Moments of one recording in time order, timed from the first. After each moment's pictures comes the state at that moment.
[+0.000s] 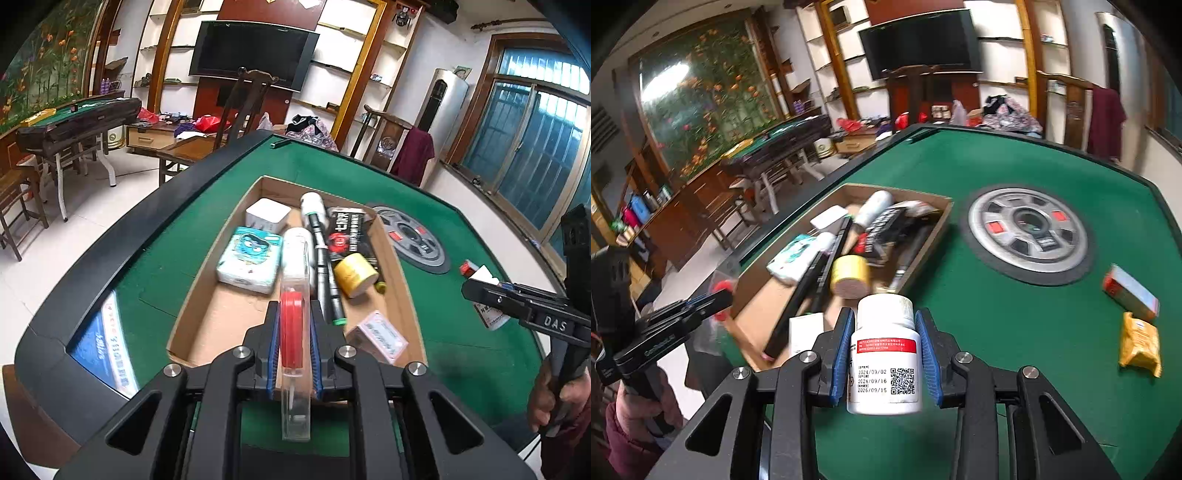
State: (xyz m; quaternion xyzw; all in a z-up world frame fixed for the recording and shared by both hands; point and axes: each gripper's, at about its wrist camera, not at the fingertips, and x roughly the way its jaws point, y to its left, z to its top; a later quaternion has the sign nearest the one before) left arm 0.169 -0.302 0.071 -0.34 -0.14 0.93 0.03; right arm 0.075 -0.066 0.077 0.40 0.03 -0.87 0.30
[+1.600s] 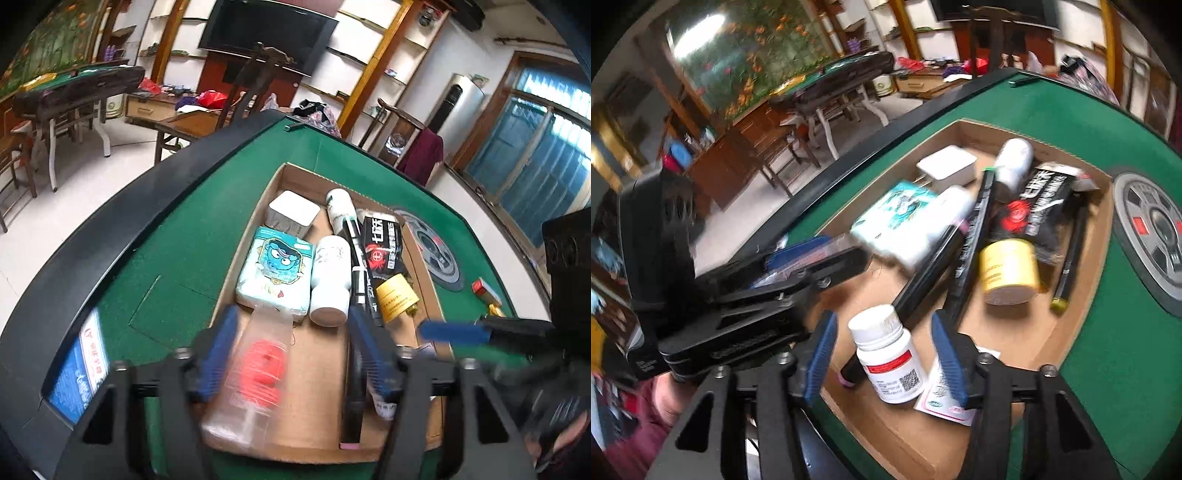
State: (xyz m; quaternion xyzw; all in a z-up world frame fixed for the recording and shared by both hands) left arm 0.121 -0.341 0.043 -0.37 -0.19 0.91 0.03; right arm 0.053 -0.179 0.040 0.49 0.05 -0.78 0.39
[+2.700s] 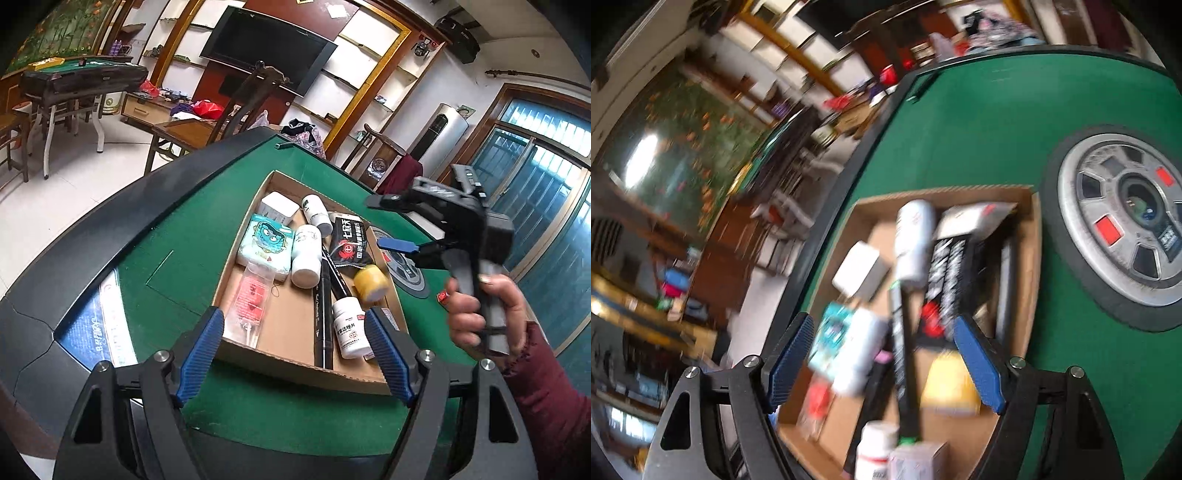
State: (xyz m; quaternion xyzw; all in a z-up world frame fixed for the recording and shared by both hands) left arm 0.183 -0.349 0.050 -0.32 -0.25 0.91 0.07; right arm -0.078 -0.142 0.050 0.51 -0.16 -0.79 0.29
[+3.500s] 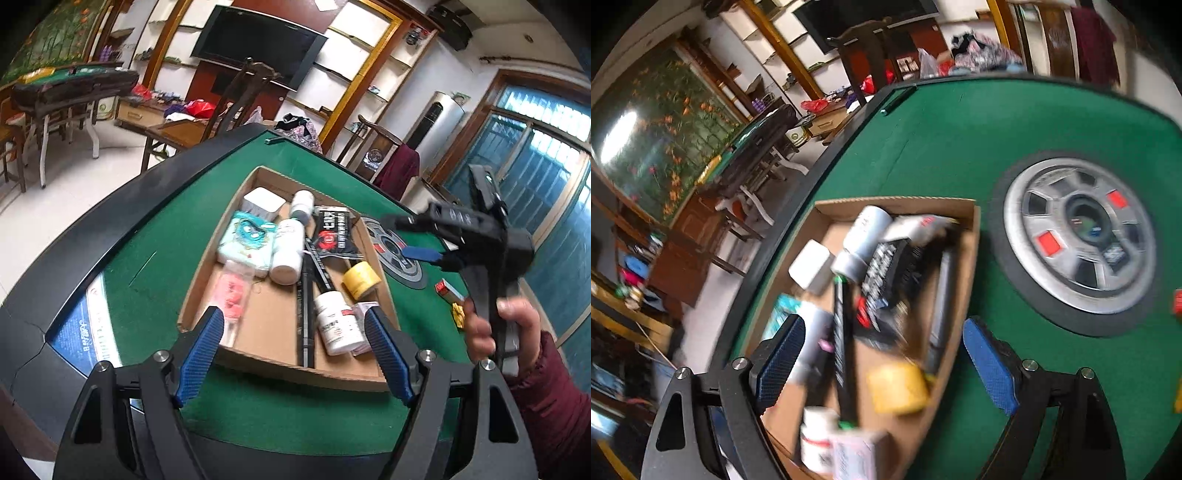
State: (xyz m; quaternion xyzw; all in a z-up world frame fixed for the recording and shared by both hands) left arm 0.178 -0.320 0.062 -0.33 -0.21 0.92 0.07; right arm -0.061 -0.136 0.057 0.49 -0.07 -0.83 0.25
